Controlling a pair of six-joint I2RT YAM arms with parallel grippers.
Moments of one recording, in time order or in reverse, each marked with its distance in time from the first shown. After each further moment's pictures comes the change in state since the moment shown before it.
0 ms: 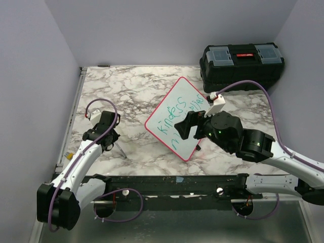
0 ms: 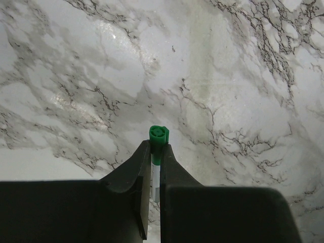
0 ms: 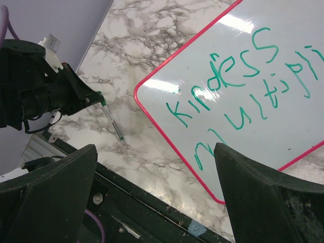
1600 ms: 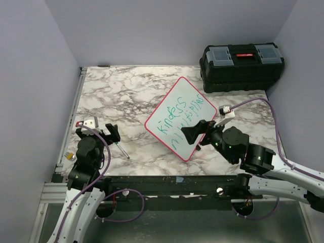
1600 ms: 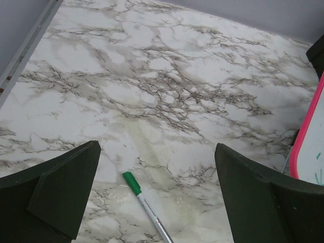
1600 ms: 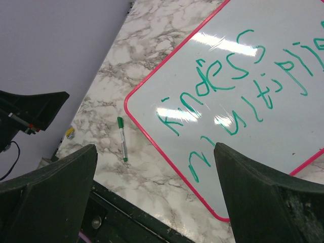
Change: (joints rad) left arm 0.000 -0.714 -0.221 0.341 0.106 0.558; right arm 0.000 -0.231 -0.363 0.294 0.076 0.019
